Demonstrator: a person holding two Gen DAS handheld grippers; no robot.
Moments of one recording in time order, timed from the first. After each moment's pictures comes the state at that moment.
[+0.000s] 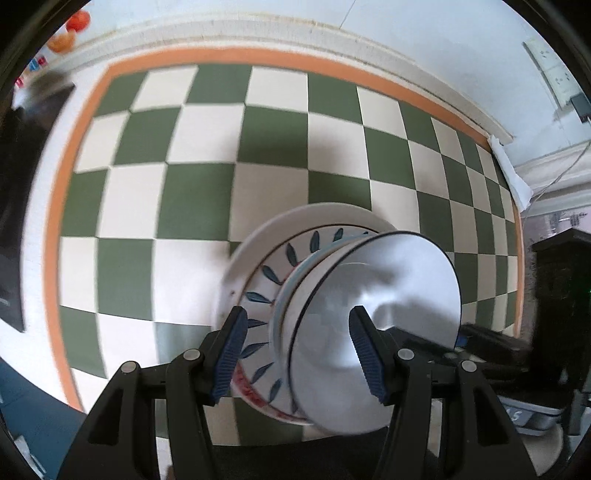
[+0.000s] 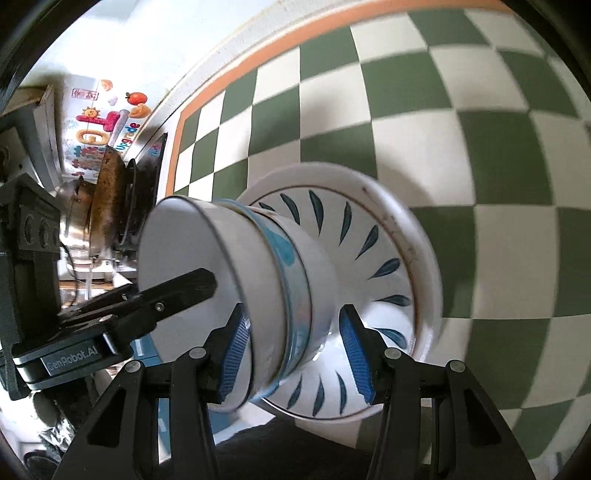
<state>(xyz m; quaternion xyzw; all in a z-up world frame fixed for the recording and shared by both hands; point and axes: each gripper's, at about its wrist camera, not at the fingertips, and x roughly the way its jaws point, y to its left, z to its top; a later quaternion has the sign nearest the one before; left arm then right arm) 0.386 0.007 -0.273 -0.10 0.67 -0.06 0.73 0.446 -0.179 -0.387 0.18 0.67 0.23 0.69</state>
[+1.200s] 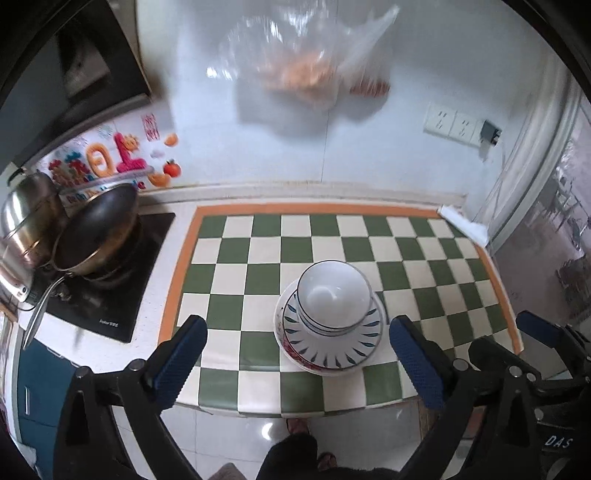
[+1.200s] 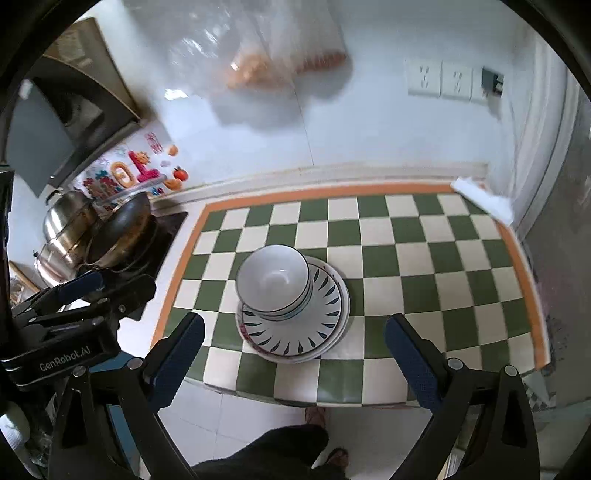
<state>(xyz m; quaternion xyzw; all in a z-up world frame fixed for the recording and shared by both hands) 0.197 -0.004 -0.071 -0.02 0.44 0.00 0.90 0.220 -0.210 -0.131 0.07 0.43 0.12 0.89</state>
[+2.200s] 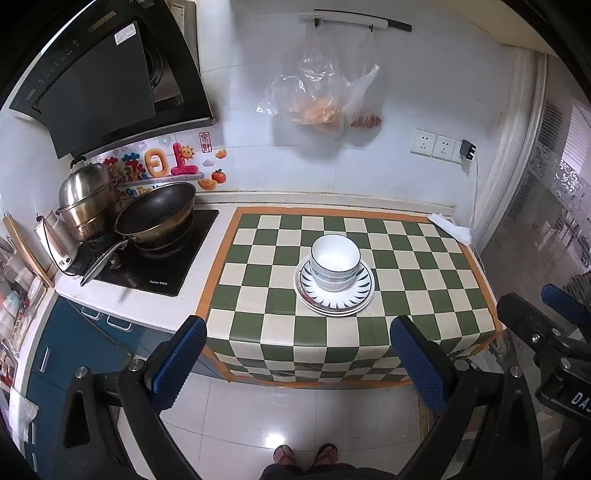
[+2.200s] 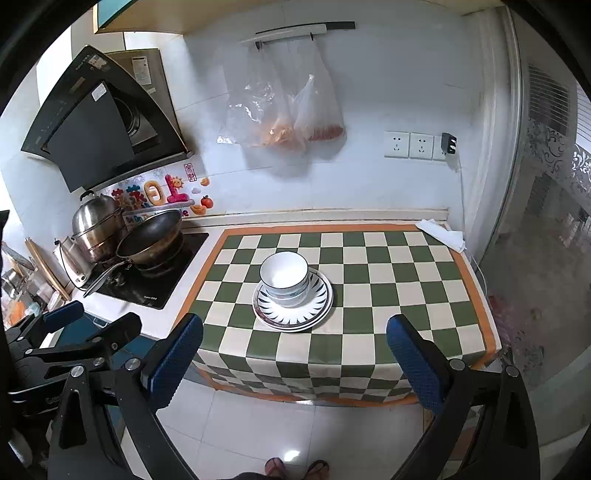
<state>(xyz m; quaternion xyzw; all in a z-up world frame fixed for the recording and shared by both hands) 0.005 -0.012 -0.010 -0.02 0.39 0.04 0.92 0.018 -0.231 -0.046 0.04 0.35 0.11 0.93</state>
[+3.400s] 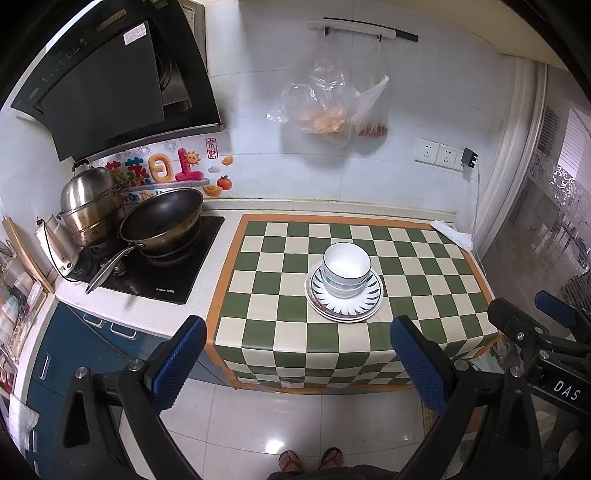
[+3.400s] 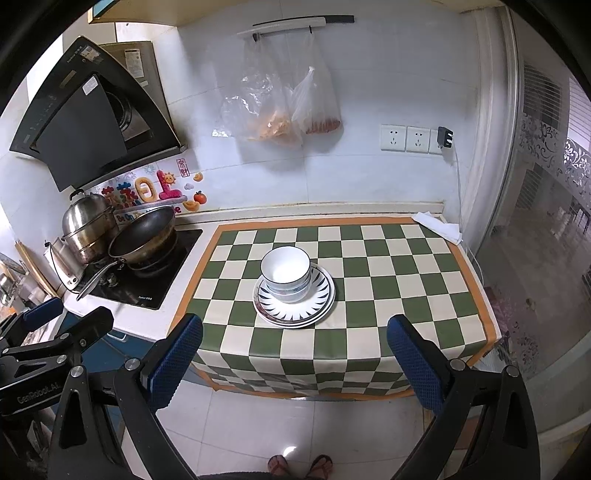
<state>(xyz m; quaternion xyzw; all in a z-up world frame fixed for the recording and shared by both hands) -0.004 0.010 -0.003 -0.02 0.38 0.04 0.93 0.028 -0.210 -0.056 0.04 0.36 0.09 0.93</state>
